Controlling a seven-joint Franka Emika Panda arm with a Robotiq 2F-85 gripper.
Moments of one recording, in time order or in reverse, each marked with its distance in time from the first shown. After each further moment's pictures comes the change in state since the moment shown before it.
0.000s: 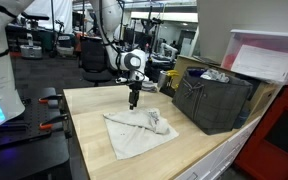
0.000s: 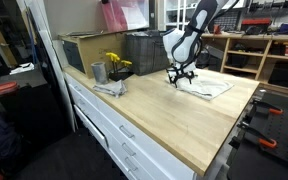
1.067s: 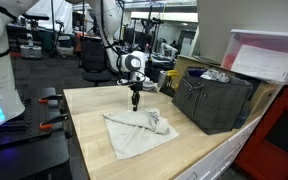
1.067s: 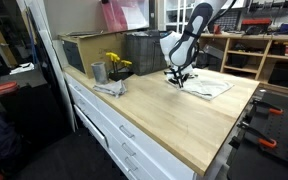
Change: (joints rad) arm 0.062 0.056 -0.054 0.048 -0.001 0.017 0.002
